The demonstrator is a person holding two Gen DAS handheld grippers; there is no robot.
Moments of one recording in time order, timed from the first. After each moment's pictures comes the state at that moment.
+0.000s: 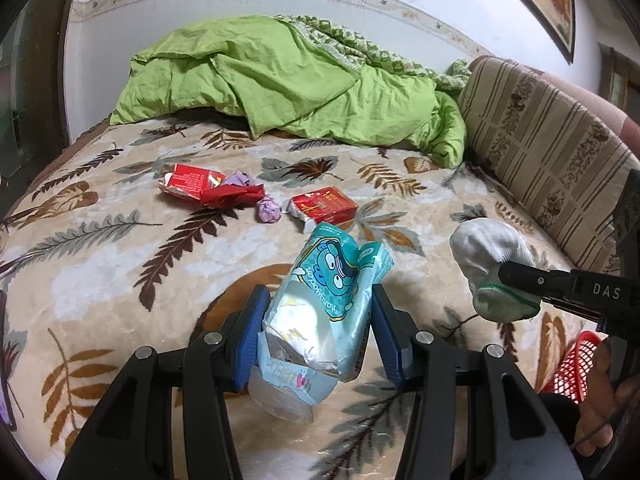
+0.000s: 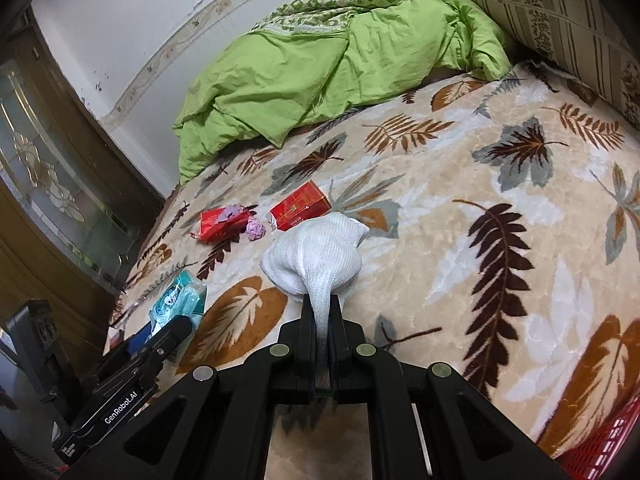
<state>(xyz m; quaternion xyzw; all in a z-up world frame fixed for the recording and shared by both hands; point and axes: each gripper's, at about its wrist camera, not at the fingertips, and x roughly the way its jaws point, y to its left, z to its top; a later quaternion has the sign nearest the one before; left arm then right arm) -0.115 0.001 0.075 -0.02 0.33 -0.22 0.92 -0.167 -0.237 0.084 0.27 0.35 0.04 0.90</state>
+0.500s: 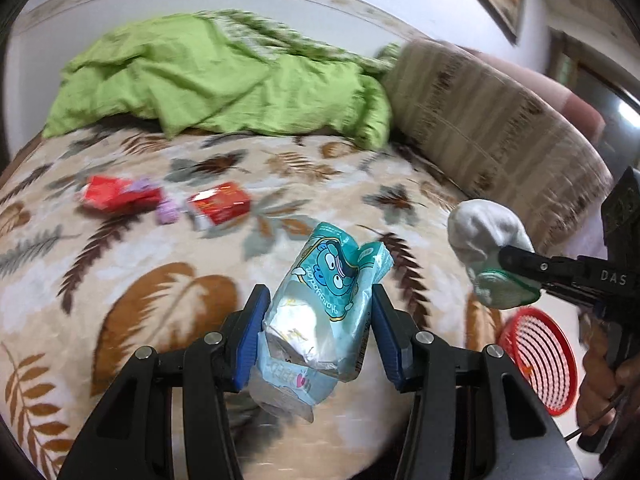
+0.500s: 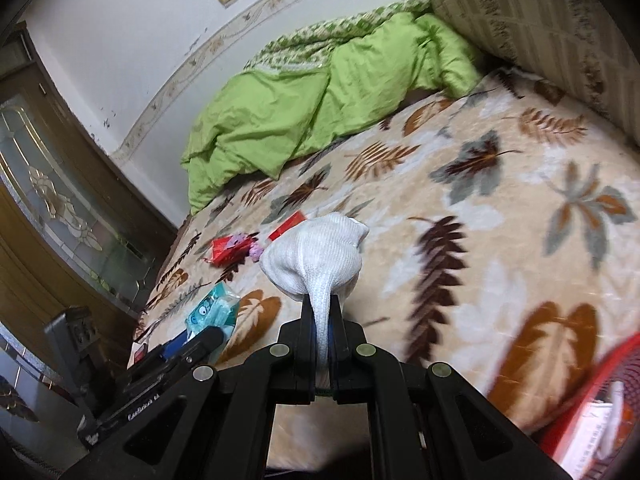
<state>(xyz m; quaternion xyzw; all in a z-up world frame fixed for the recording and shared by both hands) -0.151 -0.067 0.092 0.01 0.34 -0.34 0.88 -0.250 -0.292 0.115 0.30 0.31 0.02 0.90</state>
